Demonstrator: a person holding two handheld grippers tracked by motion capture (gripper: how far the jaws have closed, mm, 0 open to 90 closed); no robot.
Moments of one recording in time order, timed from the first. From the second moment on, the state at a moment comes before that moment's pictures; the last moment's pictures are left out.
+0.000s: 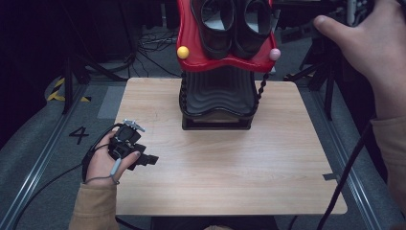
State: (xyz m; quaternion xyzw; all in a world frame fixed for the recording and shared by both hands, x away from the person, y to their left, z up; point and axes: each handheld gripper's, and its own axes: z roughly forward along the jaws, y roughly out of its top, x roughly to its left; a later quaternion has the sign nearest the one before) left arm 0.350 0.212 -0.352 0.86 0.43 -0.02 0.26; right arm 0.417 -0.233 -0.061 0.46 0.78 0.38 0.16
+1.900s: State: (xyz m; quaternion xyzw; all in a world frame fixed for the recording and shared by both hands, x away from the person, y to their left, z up) left arm 0.341 0.222 -0.366 0.85 0.46 -0.01 0.25; right arm 0.392 -0.310 -0.339 0.39 0.85 0.34 0.06
